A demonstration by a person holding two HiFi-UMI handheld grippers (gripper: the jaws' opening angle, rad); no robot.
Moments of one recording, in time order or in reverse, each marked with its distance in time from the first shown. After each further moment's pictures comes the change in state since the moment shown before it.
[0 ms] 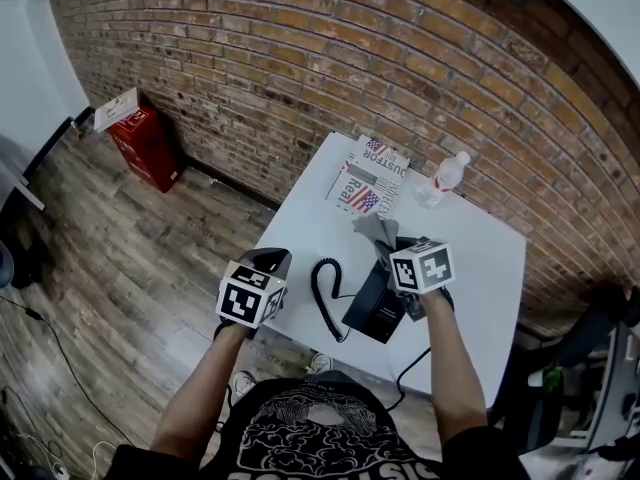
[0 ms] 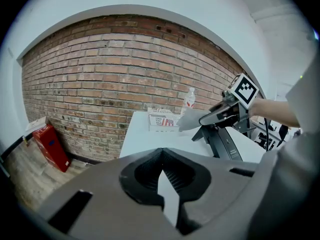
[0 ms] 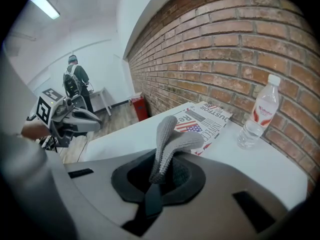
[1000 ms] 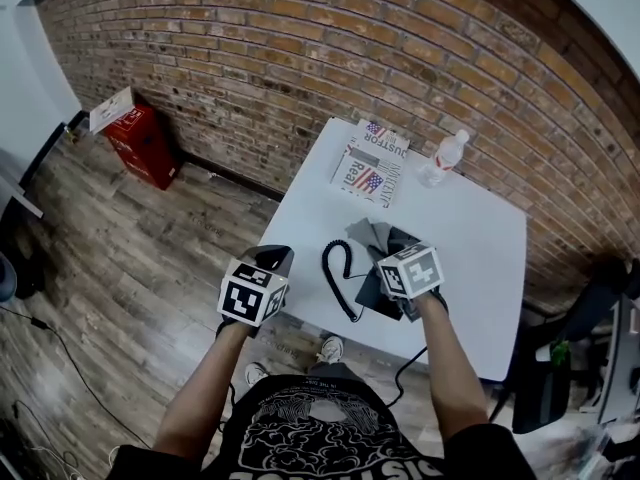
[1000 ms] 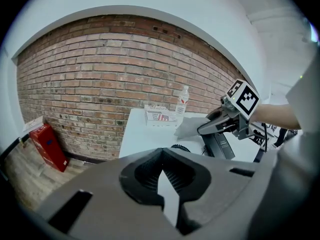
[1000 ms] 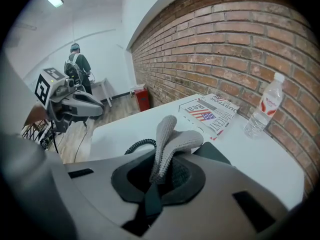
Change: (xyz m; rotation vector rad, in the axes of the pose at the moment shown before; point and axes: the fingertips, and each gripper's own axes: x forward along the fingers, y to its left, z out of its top) left arm -0.028 -0.002 -0.023 0.021 0.023 -0.049; right arm 0.008 0.055 -0.039 -0.054 0.069 -0.020
